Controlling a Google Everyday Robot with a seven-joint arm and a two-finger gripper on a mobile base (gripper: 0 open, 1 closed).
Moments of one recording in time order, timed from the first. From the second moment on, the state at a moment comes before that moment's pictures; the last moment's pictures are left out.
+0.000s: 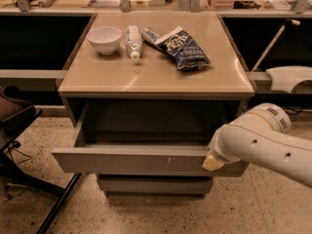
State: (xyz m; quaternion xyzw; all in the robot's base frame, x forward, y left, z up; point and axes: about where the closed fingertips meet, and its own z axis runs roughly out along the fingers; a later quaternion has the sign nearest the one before) arm 0.504 -0.190 0.655 -0.52 0.83 -0.09 0.20
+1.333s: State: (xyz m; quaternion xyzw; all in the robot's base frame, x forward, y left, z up) arm 0.484 -0.199 0.659 -0.52 0.83 -0.10 0.20
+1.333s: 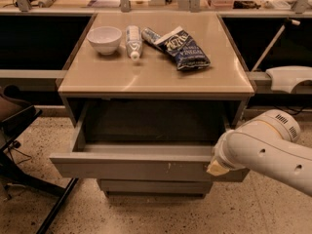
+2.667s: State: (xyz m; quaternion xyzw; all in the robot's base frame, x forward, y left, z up) arm 0.462 -0.212 0.667 -0.52 0.83 -0.11 0.19
